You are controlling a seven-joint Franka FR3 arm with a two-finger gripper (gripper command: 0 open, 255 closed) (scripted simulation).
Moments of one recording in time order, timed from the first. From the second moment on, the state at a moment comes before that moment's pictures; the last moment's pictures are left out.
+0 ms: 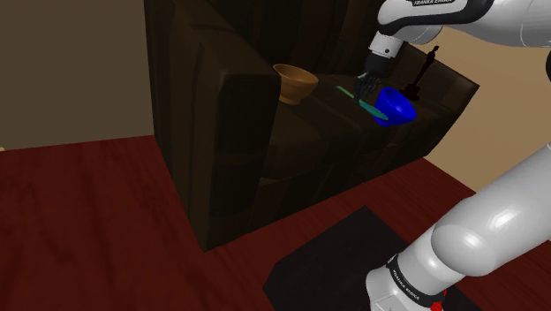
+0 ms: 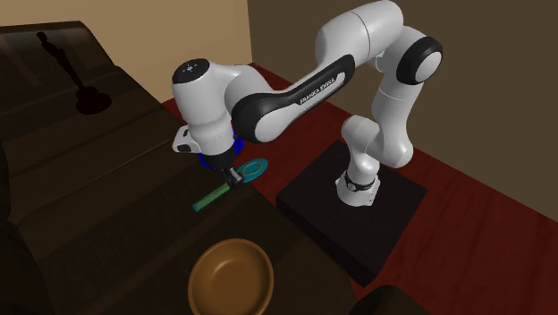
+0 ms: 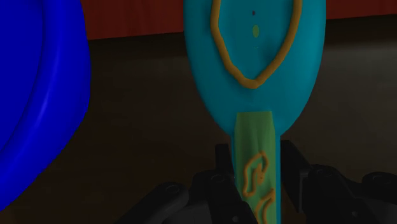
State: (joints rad) arm -0.06 -0.10 -0.33 -1.90 -0.01 1.76 -0.34
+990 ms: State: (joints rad) arm -0.06 -0.08 -0.33 -1.68 -0.01 1.56 -0.34
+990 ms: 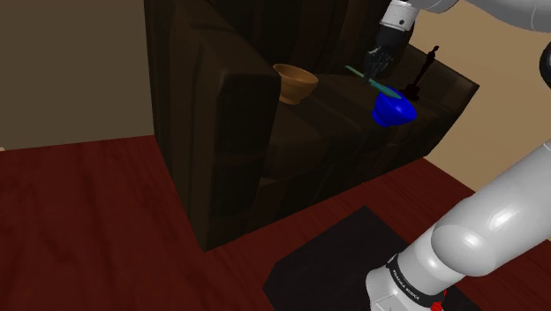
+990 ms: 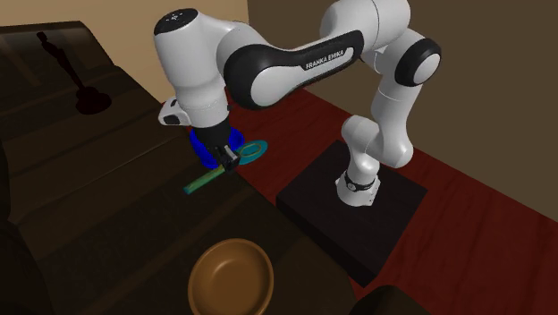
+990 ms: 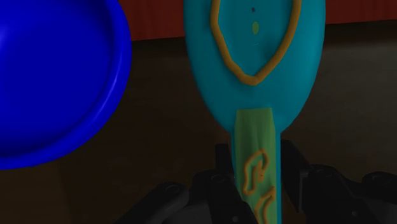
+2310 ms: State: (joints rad) arm -0.24 0.14 -0.49 -1.30 0.07 1.37 -0.67
